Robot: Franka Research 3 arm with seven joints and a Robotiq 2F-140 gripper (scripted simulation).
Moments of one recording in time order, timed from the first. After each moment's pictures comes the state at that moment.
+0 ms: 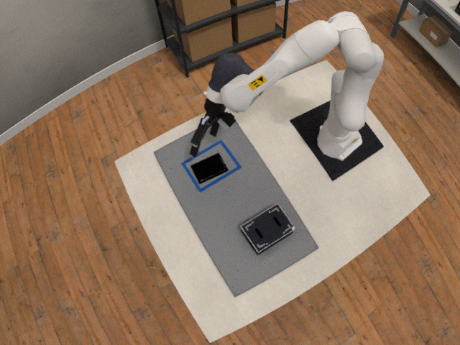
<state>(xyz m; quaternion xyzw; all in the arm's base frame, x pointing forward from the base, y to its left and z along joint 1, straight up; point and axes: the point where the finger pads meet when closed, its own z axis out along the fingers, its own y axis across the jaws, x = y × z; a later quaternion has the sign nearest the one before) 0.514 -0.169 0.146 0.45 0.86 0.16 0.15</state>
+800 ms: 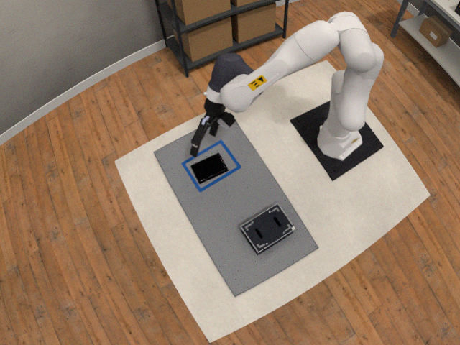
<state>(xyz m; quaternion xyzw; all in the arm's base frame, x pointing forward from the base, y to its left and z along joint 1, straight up) 0.515 -0.169 0.147 0.45 0.87 0.16 0.15</state>
